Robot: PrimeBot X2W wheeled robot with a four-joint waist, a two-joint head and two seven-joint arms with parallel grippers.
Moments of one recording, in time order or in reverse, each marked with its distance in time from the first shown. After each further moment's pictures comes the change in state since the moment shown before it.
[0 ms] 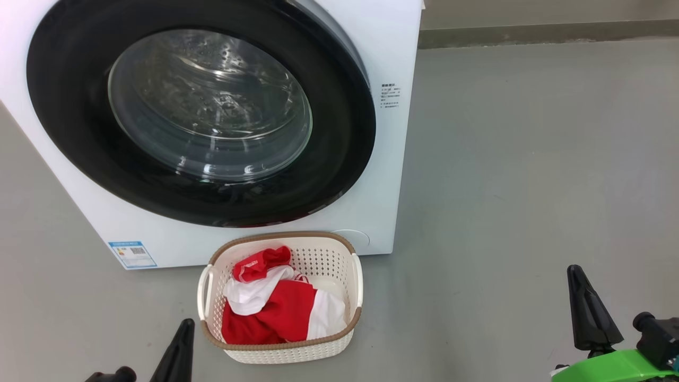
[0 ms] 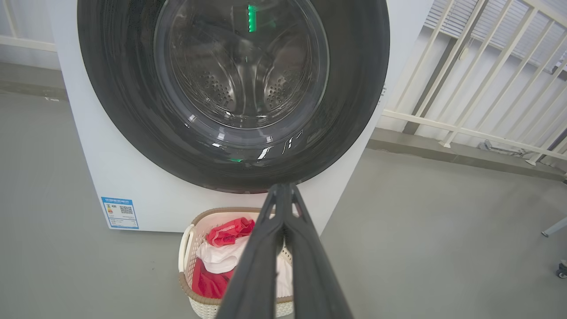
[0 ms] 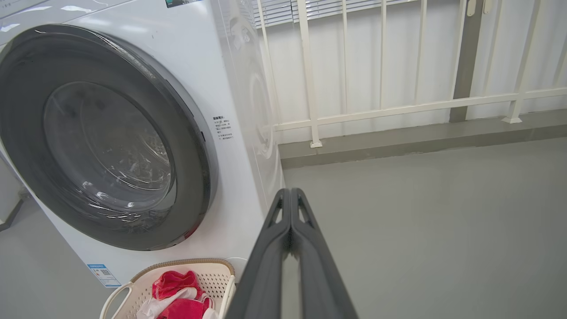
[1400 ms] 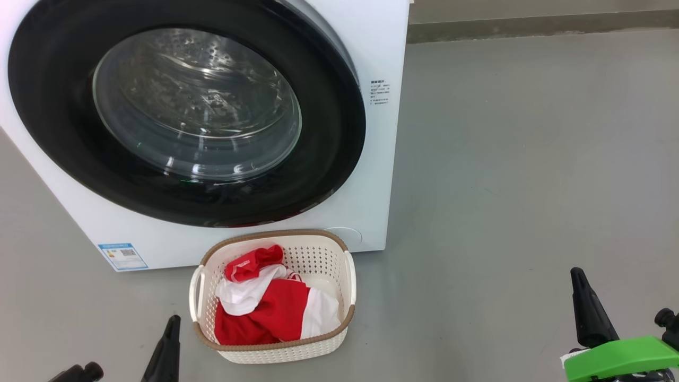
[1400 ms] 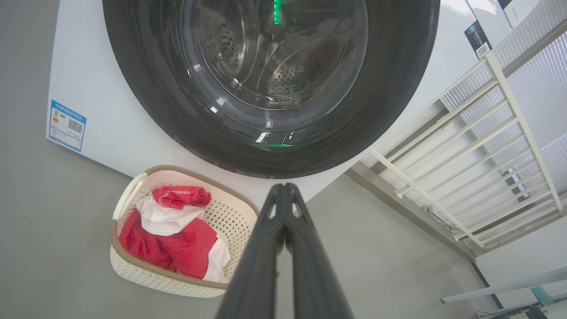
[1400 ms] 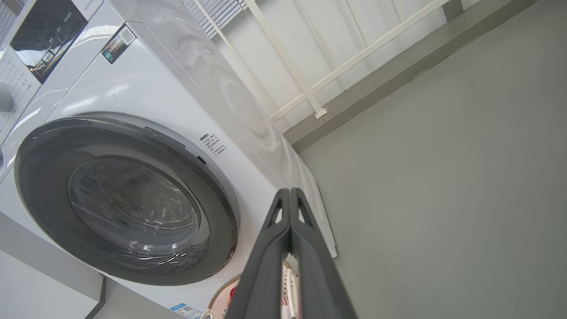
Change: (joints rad) left arm -0.028 -0.019 0.042 0.020 -0.420 0.000 0.113; right arm -0.031 -0.003 0.000 0.048 0.456 0.000 0.115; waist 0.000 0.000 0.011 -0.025
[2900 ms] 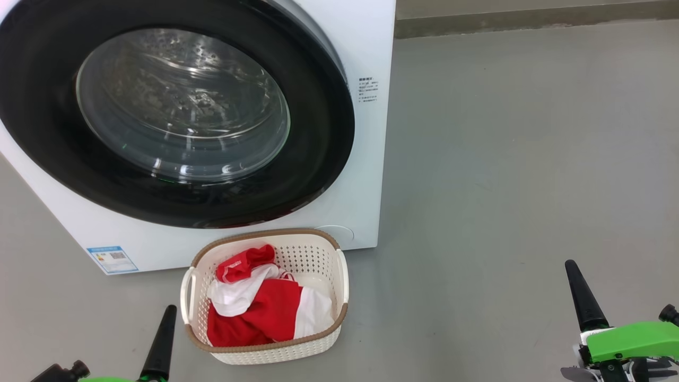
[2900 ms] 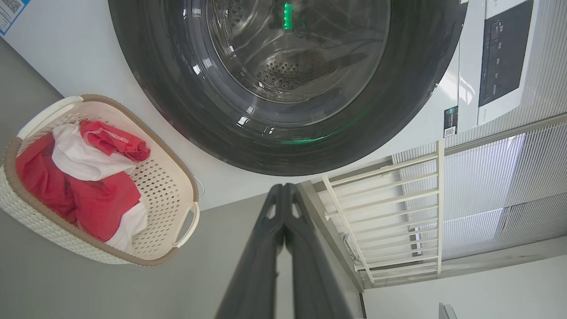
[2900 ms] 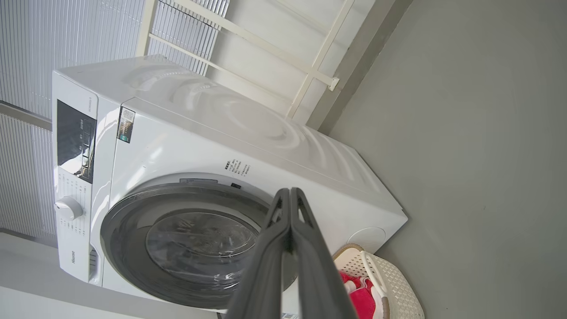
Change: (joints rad) left arm -0.044 -0.030 0.051 0.021 -0.461 0.000 0.126; right arm -0.060 -0.012 0.001 0.051 0.506 0.000 0.132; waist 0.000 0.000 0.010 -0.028
